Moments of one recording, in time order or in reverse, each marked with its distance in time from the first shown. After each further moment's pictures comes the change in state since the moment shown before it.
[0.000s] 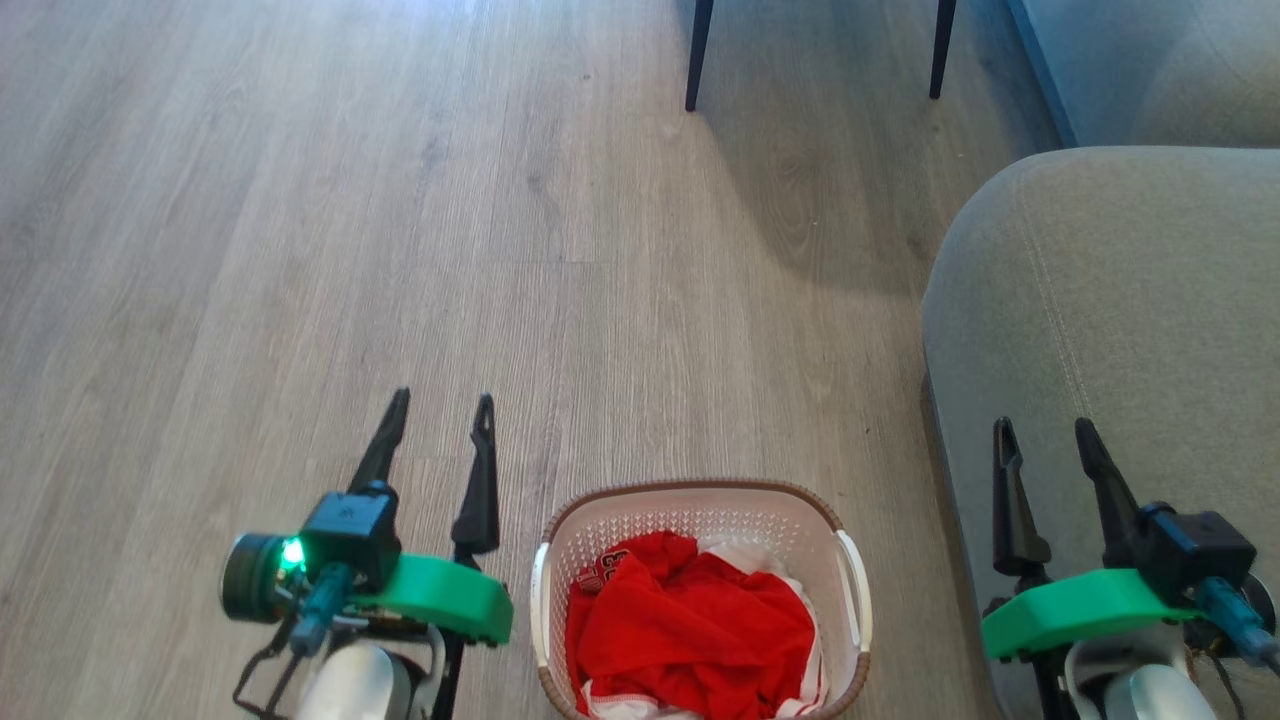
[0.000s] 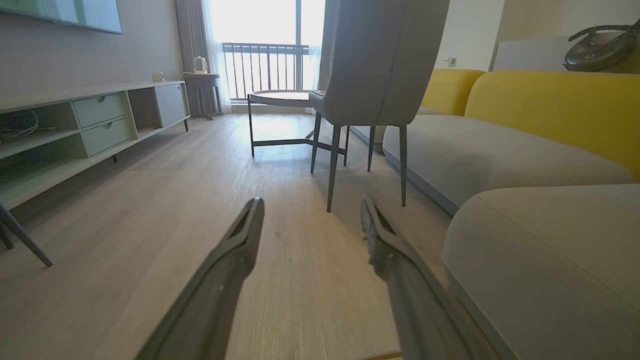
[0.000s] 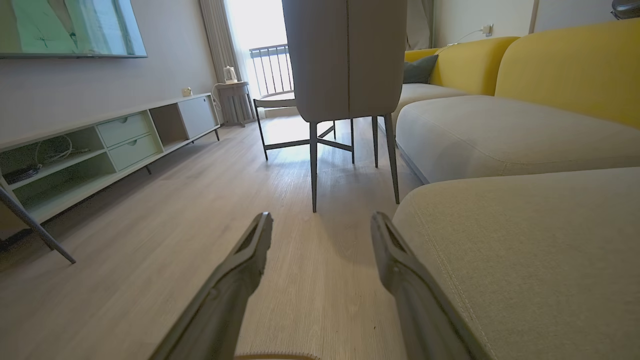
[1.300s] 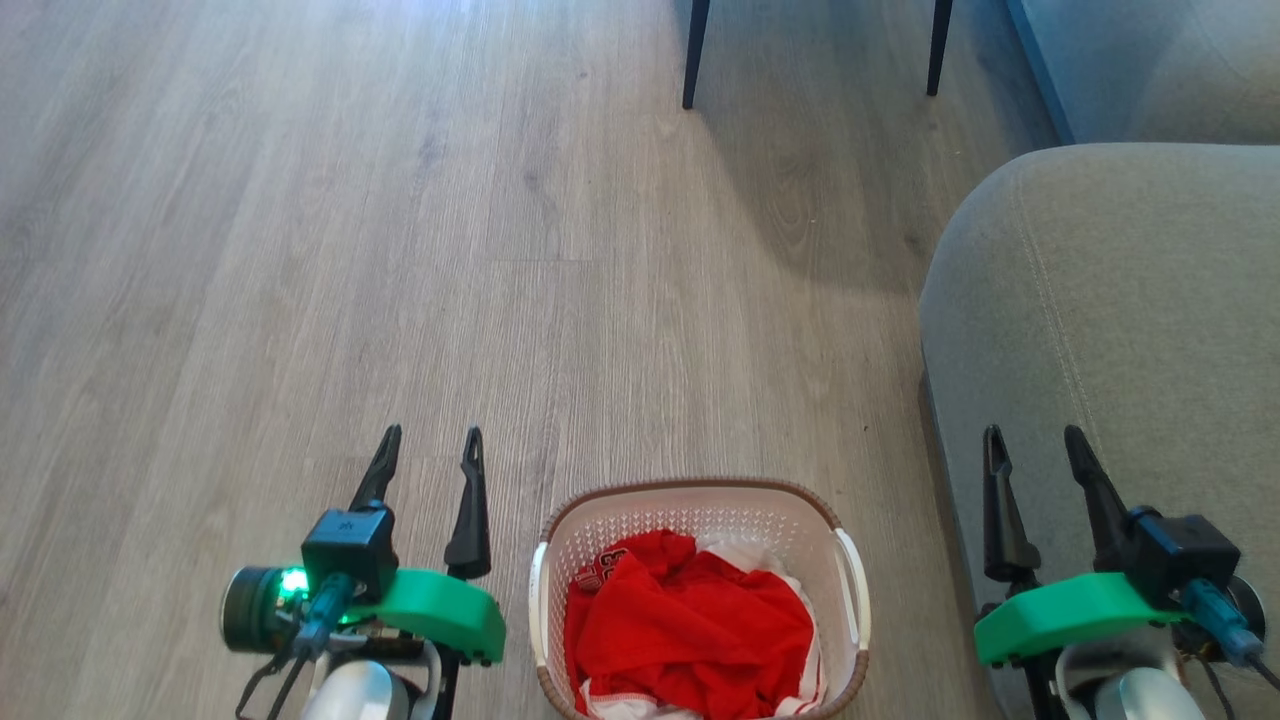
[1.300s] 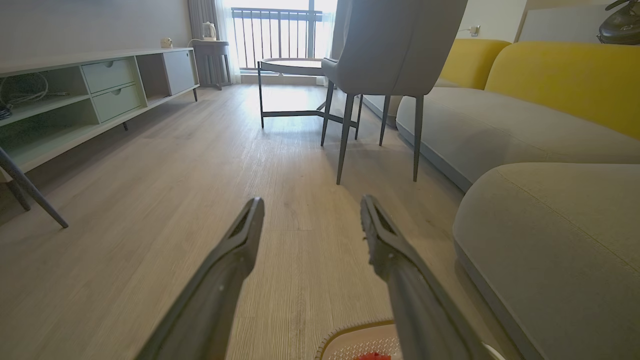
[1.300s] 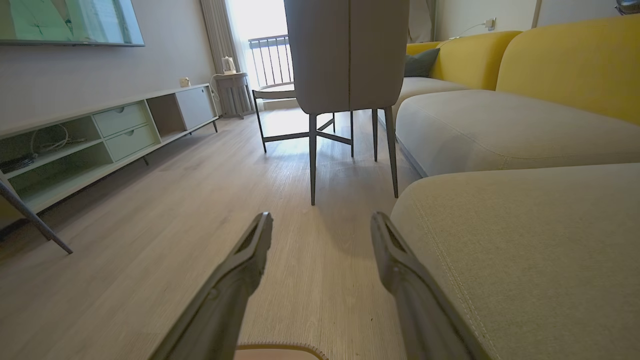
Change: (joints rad) left arm 0.015 0.001 -0.002 0.079 -0.021 0.025 0.000; right arm -0.001 0.009 0.004 0.023 -0.024 0.000 0.000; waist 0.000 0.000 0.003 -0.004
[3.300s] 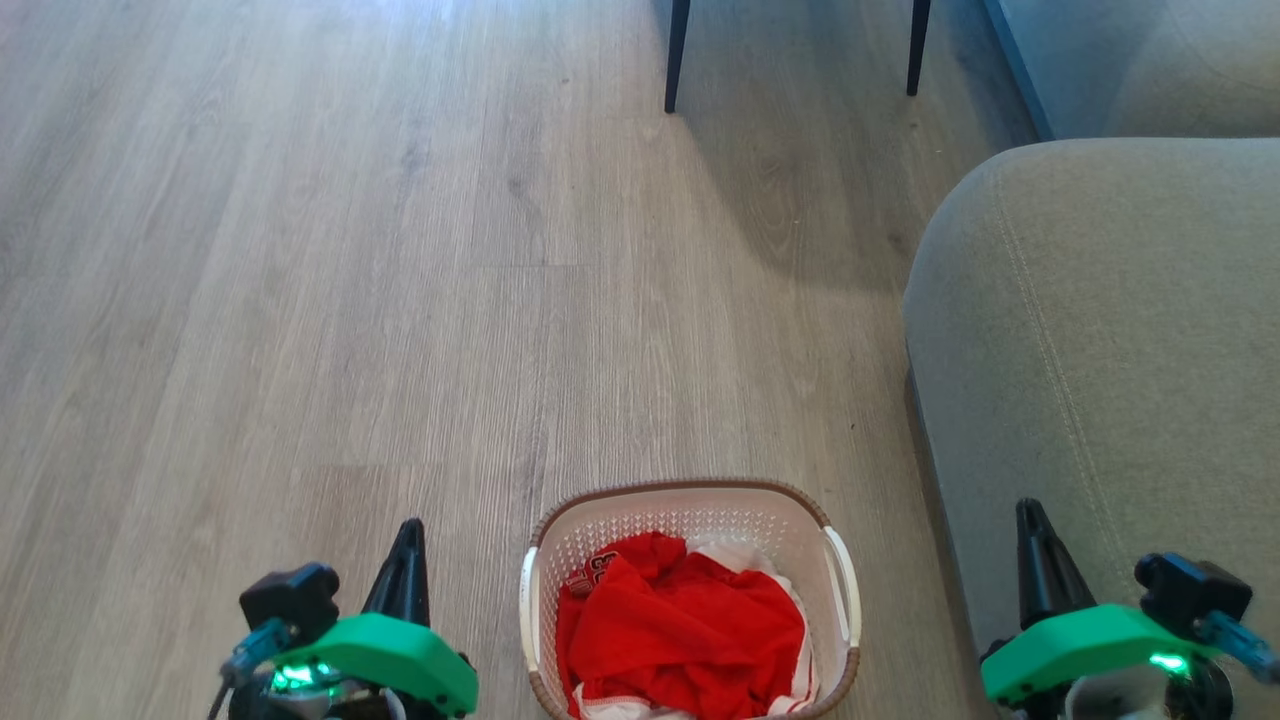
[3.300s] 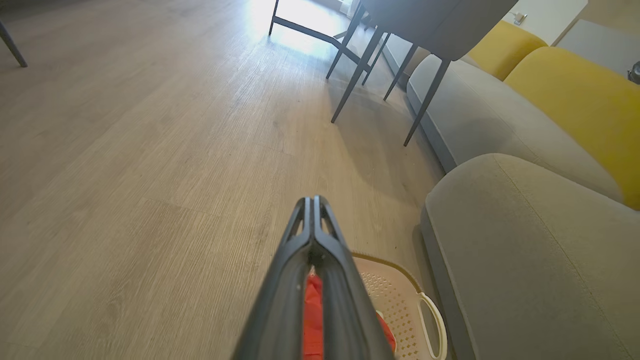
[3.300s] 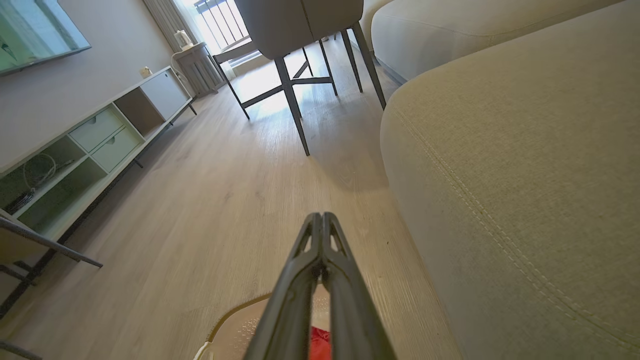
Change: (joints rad) left arm 0.066 0.004 0.040 0.108 -0.332 -0.050 0.053; right arm 0.037 0.003 -0.003 0.108 0.264 0.000 0.053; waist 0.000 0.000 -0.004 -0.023
